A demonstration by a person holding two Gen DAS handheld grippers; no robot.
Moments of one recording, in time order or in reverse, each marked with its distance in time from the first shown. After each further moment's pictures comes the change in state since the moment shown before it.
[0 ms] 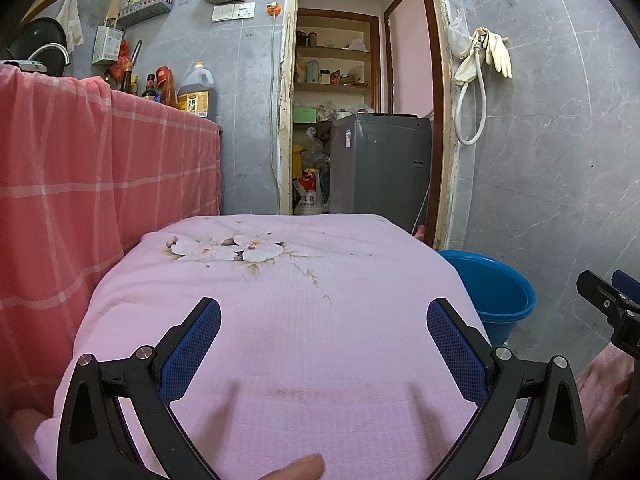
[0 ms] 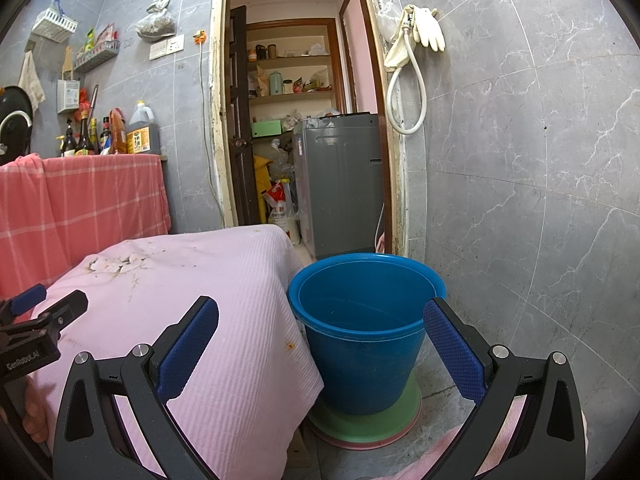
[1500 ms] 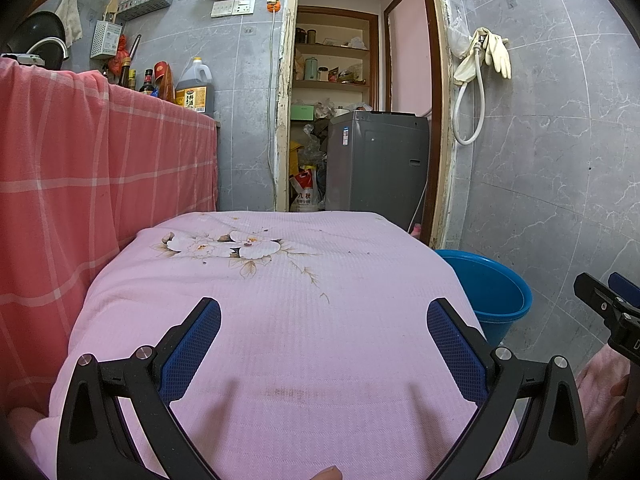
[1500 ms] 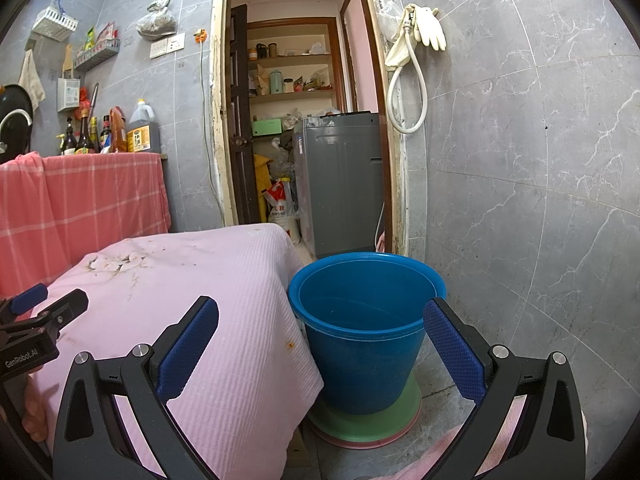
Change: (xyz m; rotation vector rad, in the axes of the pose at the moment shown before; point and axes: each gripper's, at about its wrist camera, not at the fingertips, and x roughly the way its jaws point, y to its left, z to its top) left arm 0.002 0.001 0.000 -0.014 0.010 -0.018; right arm 0.001 -0.001 0.002 -0.002 0.001 0.001
